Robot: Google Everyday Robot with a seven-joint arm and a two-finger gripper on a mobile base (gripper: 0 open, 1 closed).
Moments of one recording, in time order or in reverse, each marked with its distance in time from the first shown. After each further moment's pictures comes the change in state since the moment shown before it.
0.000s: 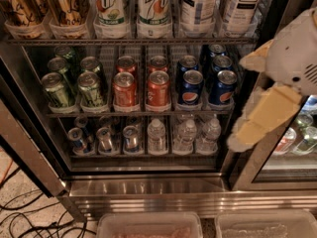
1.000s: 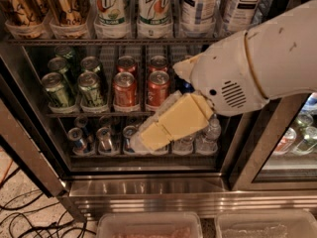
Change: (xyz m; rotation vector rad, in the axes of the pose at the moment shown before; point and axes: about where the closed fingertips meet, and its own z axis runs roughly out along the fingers) arm -0.119 0.057 0.035 -0.090 -0.425 0.146
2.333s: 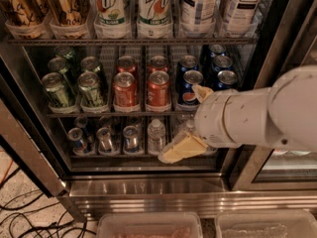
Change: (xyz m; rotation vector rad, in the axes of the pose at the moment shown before) arm 0.098 -0.073 0.057 0.297 0.100 -0.180
